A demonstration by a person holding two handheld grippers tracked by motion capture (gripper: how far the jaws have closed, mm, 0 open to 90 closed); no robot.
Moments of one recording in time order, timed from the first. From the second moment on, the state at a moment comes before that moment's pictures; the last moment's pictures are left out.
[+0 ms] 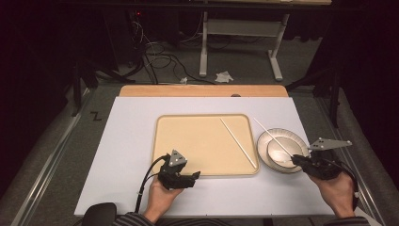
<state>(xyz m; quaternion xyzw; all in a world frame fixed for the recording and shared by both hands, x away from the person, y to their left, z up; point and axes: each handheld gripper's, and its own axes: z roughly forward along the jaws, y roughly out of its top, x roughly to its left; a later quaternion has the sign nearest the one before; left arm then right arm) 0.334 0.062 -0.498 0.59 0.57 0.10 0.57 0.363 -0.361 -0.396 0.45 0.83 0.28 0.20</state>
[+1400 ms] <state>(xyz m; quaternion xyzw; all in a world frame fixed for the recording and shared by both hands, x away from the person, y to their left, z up) 0.334 0.064 -0.498 0.59 0.56 0.10 0.57 0.369 -0.249 -0.431 0.40 0.86 0.30 0.14</state>
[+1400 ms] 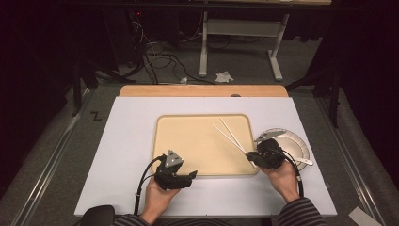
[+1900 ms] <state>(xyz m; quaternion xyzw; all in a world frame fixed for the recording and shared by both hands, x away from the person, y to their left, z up) 0.331 0.071 -0.495 0.58 0.57 0.11 0.57 0.402 -0.209 -0.451 0.41 0.86 0.27 0.10</state>
